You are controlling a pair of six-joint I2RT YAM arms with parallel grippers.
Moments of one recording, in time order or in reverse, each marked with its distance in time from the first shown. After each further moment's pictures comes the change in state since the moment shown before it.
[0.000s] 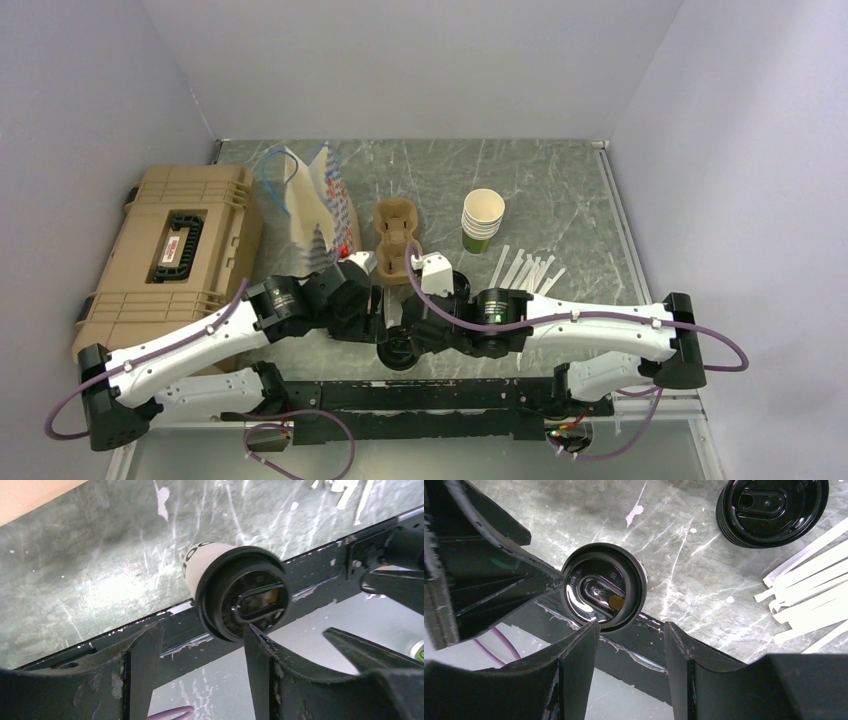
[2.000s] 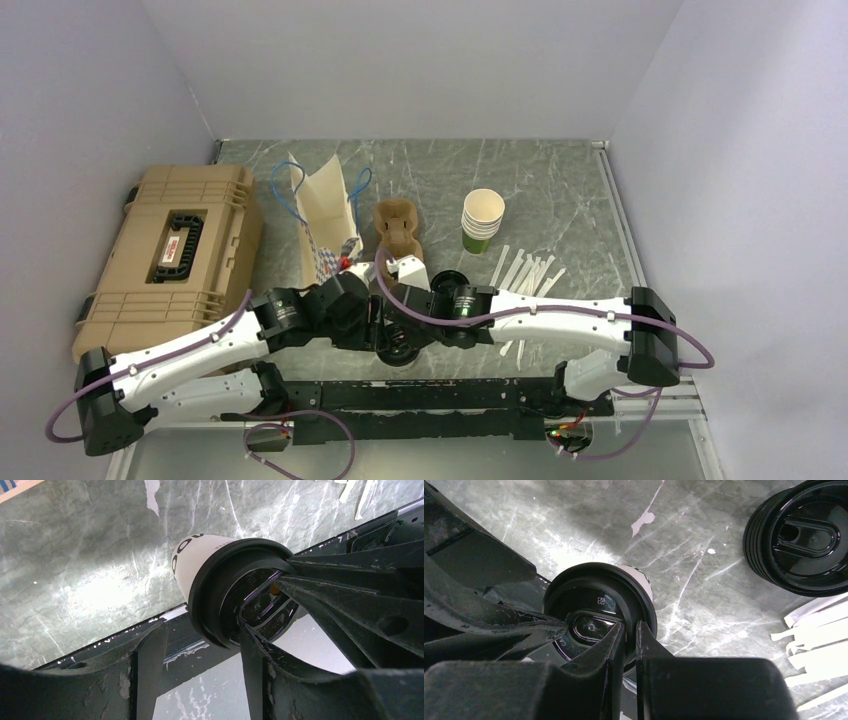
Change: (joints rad) left arm 0.000 -0.034 -0.122 0.131 0.033 -0.020; right arm -0.097 0.143 -0.089 0.198 -0.146 -0.184
